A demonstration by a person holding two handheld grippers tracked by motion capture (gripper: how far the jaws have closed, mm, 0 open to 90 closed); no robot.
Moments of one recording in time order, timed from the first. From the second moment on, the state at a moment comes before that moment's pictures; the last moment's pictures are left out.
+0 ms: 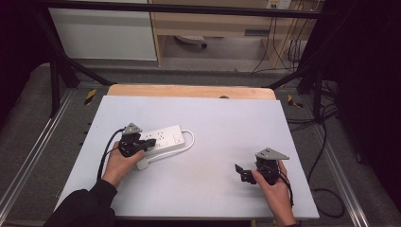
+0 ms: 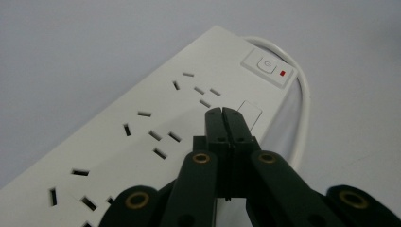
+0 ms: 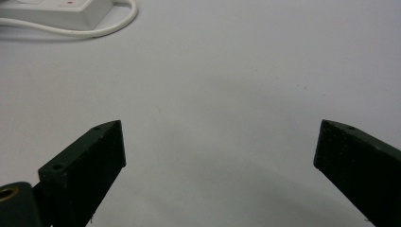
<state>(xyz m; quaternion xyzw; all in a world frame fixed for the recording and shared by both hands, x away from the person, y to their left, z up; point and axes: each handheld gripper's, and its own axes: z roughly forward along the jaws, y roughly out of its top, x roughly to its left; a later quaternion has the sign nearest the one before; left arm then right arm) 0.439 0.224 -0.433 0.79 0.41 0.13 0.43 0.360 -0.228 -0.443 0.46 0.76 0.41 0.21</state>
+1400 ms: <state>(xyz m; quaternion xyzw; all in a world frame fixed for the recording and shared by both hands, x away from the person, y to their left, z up) 0.436 0.218 -0.422 0.78 0.41 0.15 0.45 0.360 -0.228 -0.444 0.46 0.76 0.42 0.21</state>
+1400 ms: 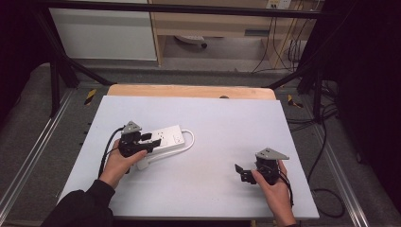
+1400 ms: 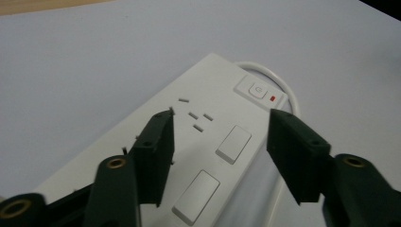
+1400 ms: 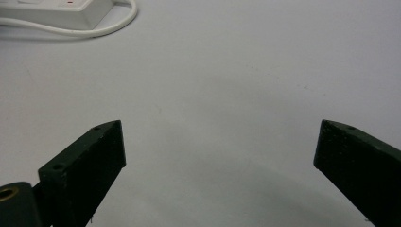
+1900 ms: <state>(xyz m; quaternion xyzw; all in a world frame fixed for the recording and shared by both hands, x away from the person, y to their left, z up) 0.439 0.221 -0.419 0.74 0.46 0.17 0.45 0.360 -0.228 -0.444 0.46 0.76 0.42 0.21</state>
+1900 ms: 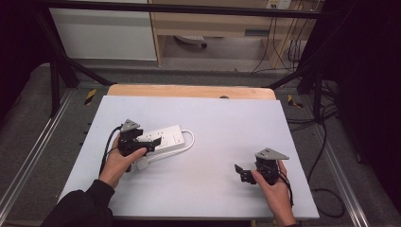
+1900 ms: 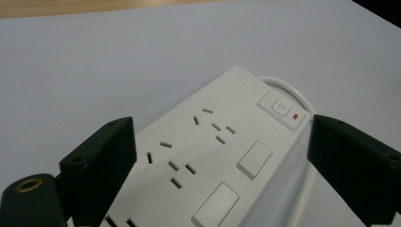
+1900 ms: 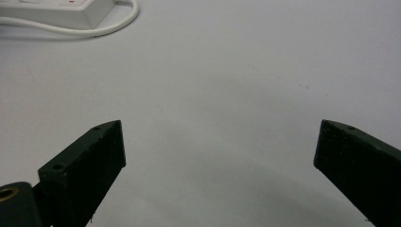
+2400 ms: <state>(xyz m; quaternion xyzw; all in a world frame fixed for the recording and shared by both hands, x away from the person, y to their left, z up) 0.436 0.237 -0.399 0.73 0.45 0.18 0.48 0.360 -0.227 -0.444 0.46 0.76 0.41 0.21</state>
